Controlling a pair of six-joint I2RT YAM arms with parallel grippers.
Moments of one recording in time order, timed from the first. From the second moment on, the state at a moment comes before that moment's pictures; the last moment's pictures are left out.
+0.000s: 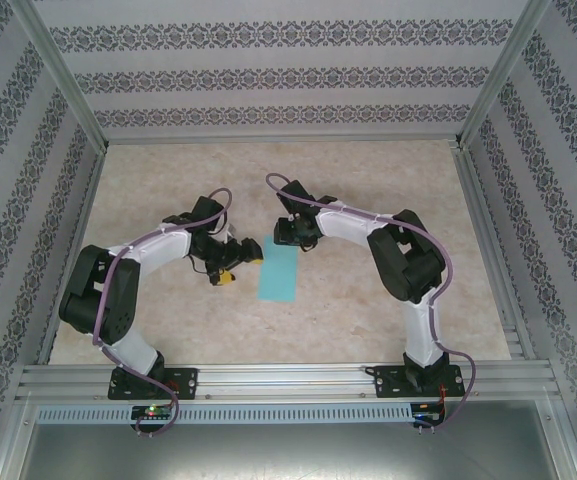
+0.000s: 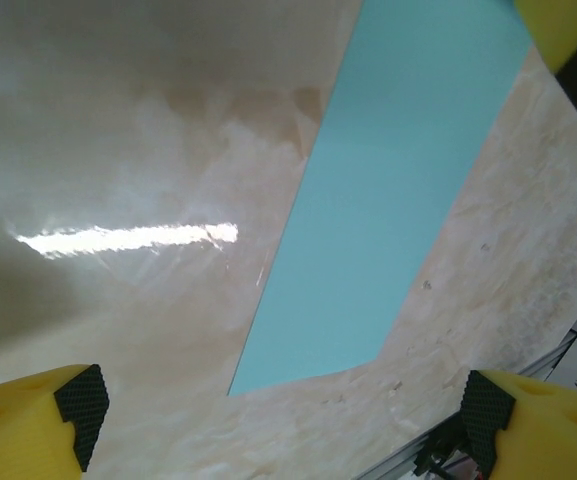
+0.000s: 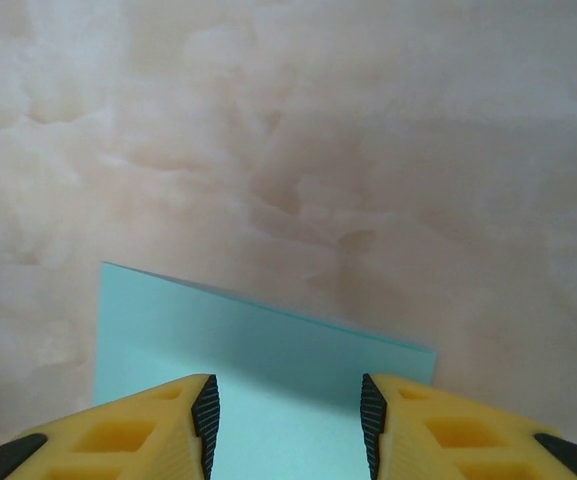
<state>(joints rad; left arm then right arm) -0.33 1.64 0.95 -0.59 0.59 -0.71 0.61 2.07 1.42 -0.50 -0.10 0.63</state>
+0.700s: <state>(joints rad) -0.43 1.66 0.91 -0.54 0.62 -0.82 0.56 2.07 1.38 -0.41 -0.17 0.69</state>
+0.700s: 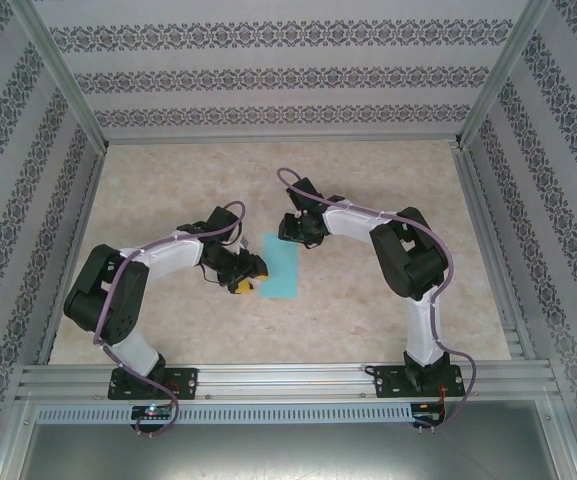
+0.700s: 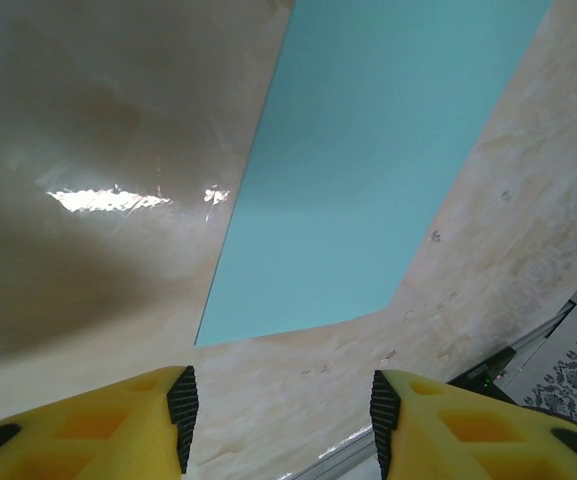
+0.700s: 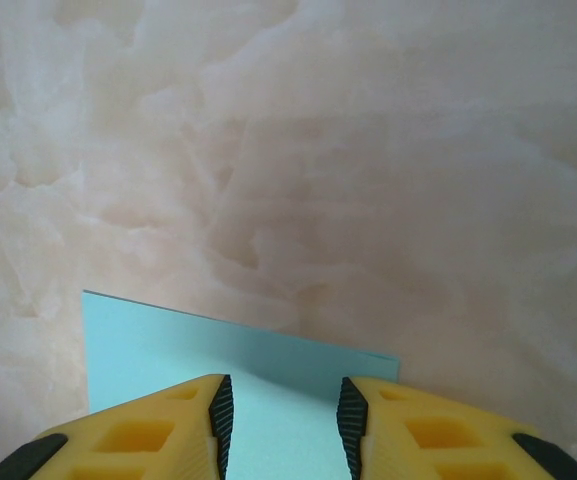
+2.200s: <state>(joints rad) -0.09 1.55 0.83 -0.55 0.53 -0.79 0.95 2.10 1.52 -0.87 0.08 0.49</state>
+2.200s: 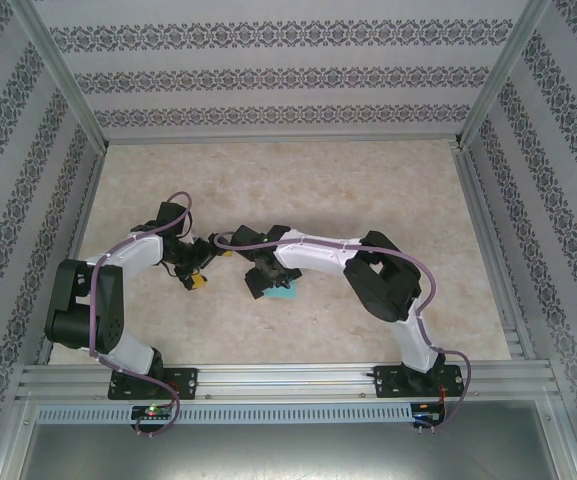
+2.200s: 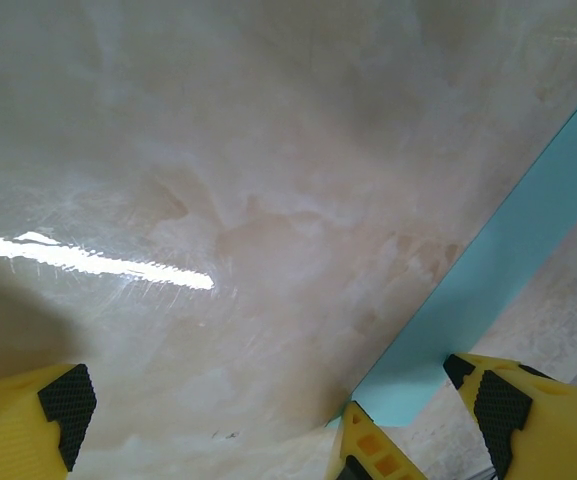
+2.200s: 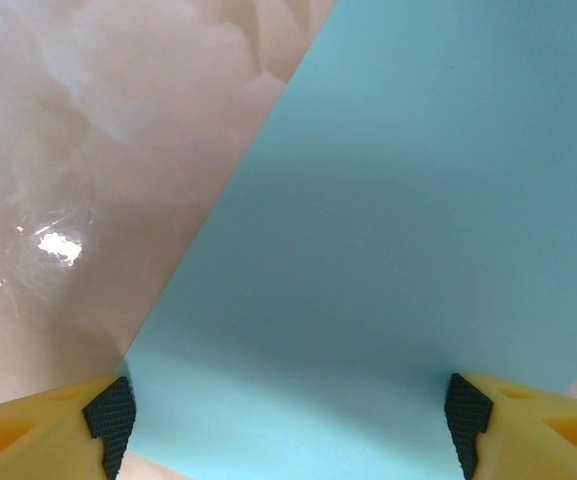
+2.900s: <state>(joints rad) -0.09 1.55 0.83 -0.55 0.57 -0.79 0.84 2.01 1.36 -0.72 -0.08 0.46</state>
